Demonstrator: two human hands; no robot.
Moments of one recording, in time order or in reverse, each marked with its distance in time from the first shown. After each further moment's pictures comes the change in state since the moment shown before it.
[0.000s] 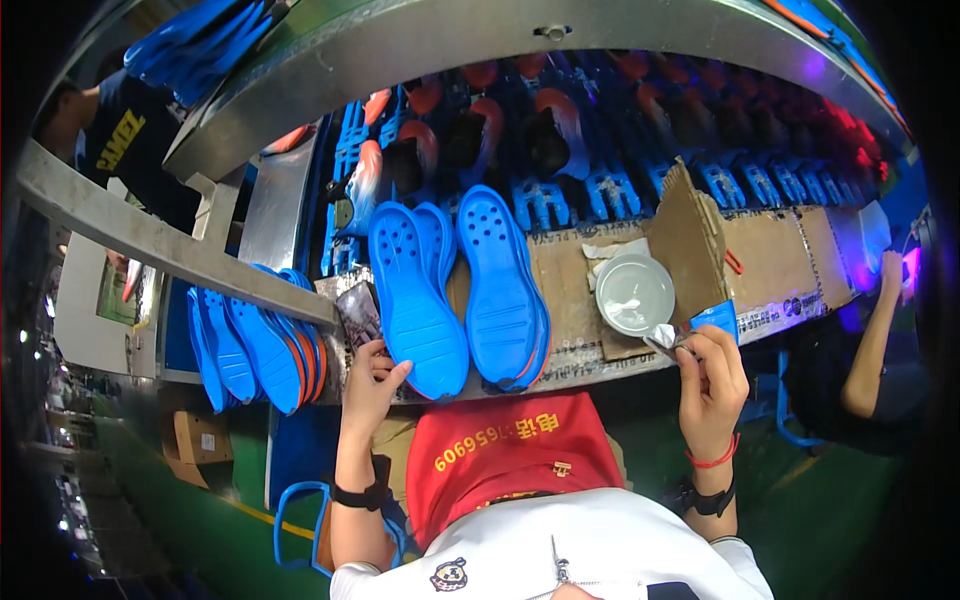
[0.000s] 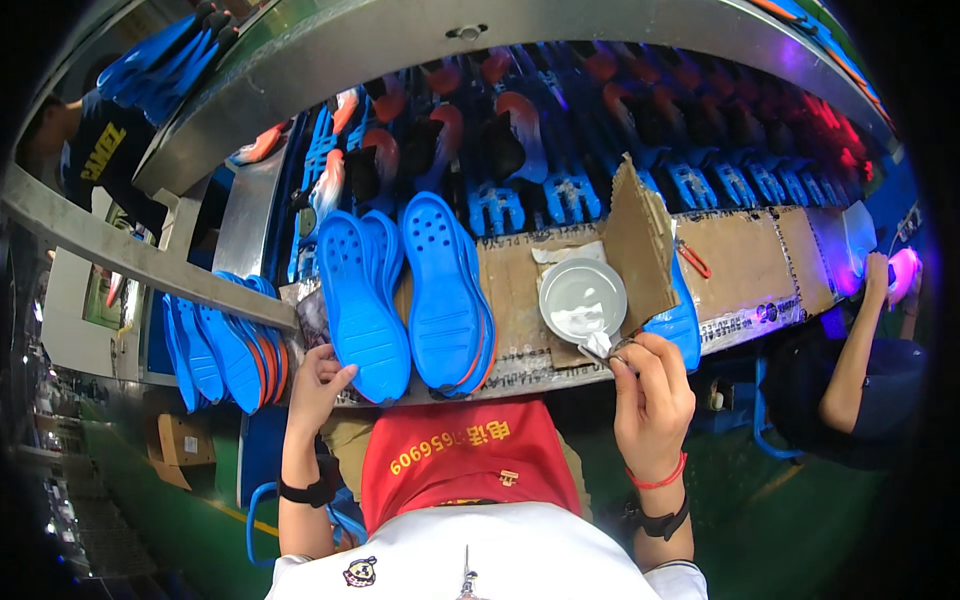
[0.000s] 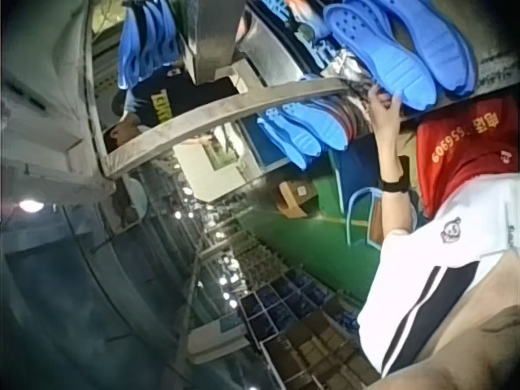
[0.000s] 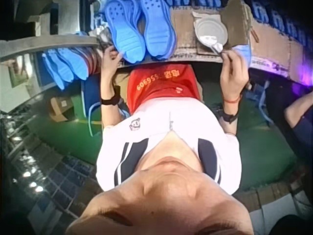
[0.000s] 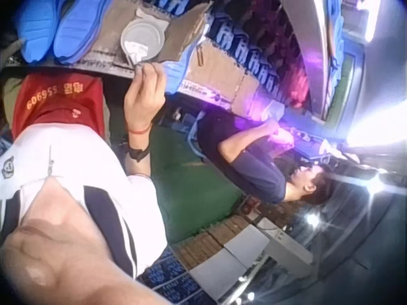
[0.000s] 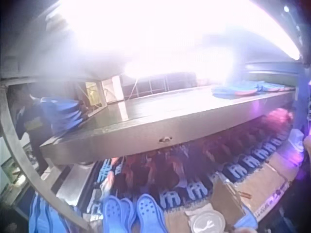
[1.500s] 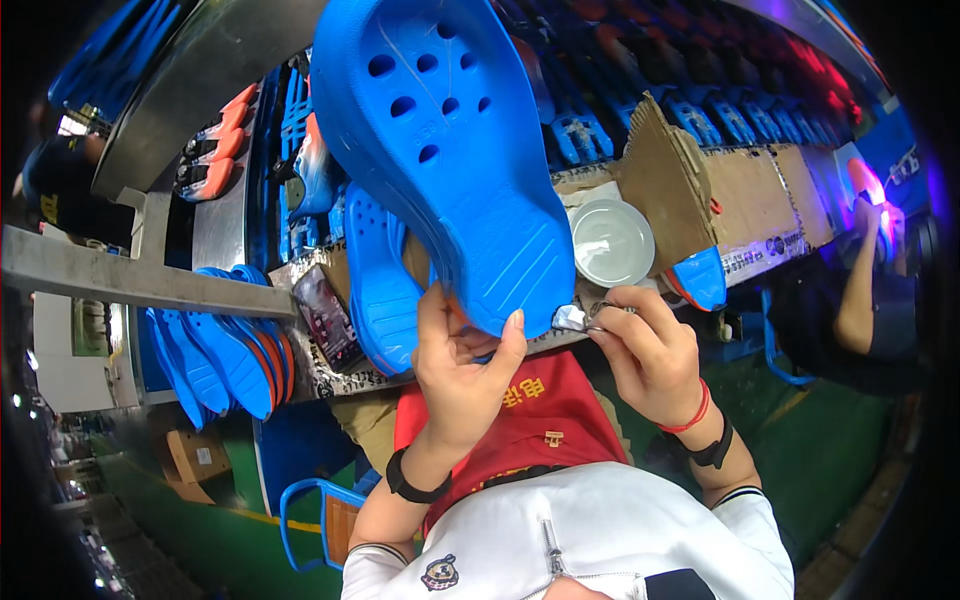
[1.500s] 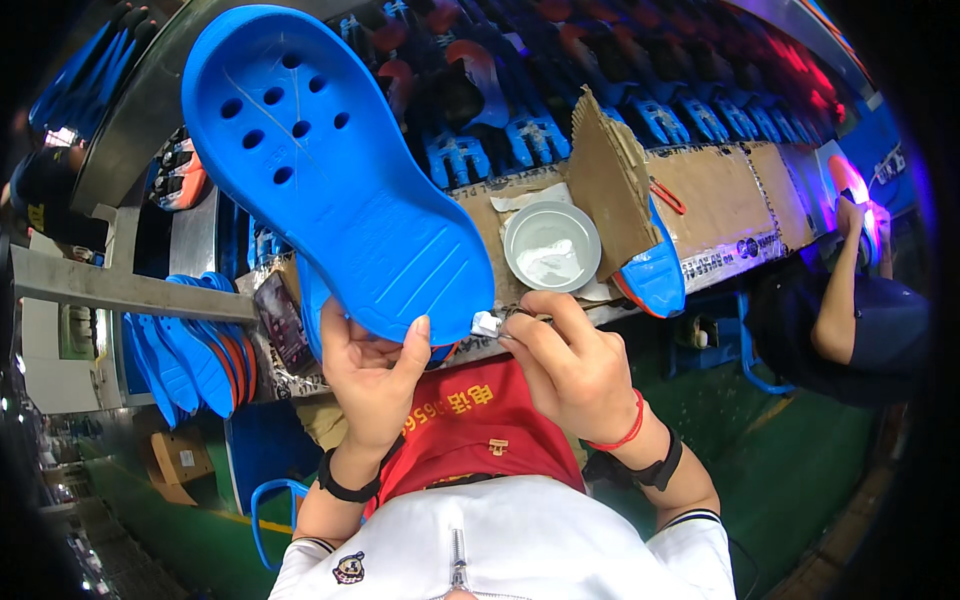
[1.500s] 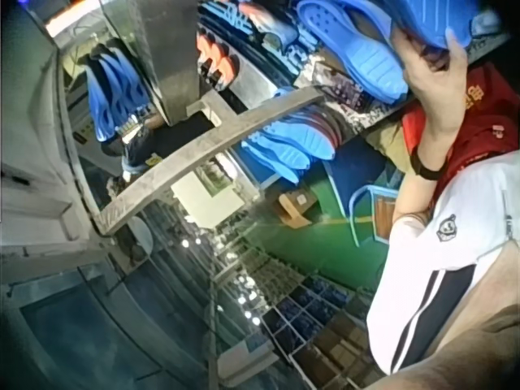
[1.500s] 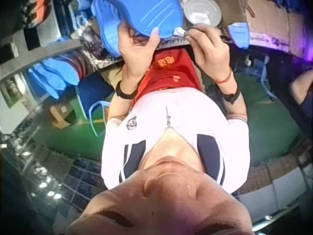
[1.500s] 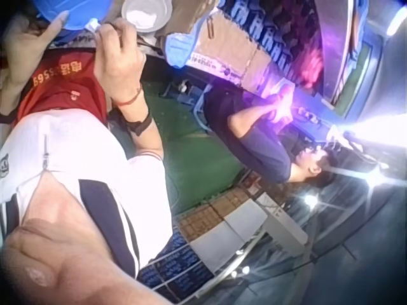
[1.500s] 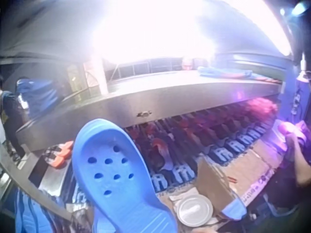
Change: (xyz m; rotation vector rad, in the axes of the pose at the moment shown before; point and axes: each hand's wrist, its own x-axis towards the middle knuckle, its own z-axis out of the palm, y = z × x) left_hand -0.037 0.133 0.107 -0.623 0.012 0.406; right_hand 0.010 -0.028 0.028 -0.009 -0.201 -0.257
